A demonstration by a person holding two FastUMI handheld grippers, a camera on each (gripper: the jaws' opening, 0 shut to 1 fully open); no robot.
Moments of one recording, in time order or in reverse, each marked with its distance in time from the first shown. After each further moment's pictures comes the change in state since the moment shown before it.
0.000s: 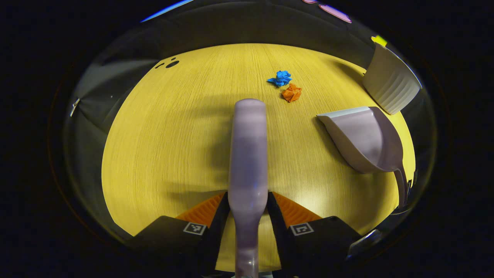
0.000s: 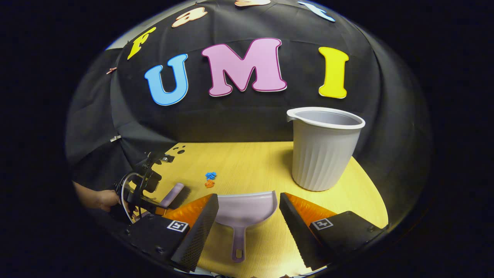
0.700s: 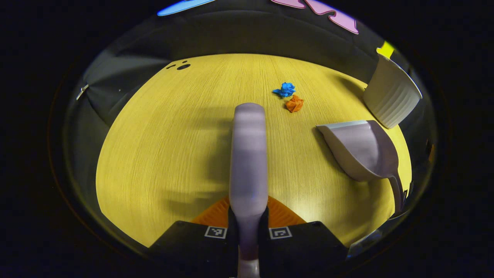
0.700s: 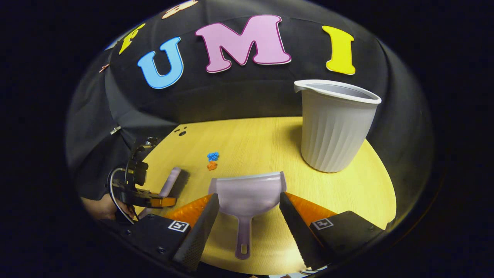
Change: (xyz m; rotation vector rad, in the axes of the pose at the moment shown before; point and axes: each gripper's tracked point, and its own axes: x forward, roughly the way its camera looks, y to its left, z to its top) left arm -0.006 0.004 0.000 -0.091 -0.137 -0.024; right arm 0.024 0.002 -0.037 0.044 0.204 0.002
